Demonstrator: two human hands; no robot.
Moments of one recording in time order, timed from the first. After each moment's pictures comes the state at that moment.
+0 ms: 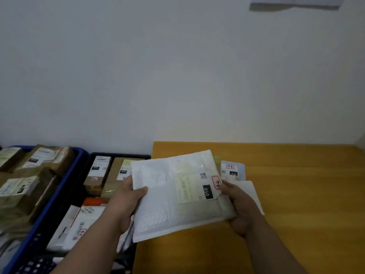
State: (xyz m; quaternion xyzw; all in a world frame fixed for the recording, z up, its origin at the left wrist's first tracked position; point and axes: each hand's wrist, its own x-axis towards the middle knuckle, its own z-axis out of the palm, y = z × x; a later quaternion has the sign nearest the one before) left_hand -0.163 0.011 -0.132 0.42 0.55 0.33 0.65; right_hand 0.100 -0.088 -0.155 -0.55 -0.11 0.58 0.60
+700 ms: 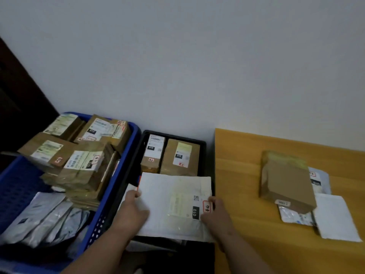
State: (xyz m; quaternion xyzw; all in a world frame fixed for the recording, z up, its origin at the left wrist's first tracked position) left_hand -0.390 0.090 -0.240 0.51 0.72 0.12 0.46; right_hand -0.153 0.038 -0.247 -0.78 -0.30 0.50 0.22
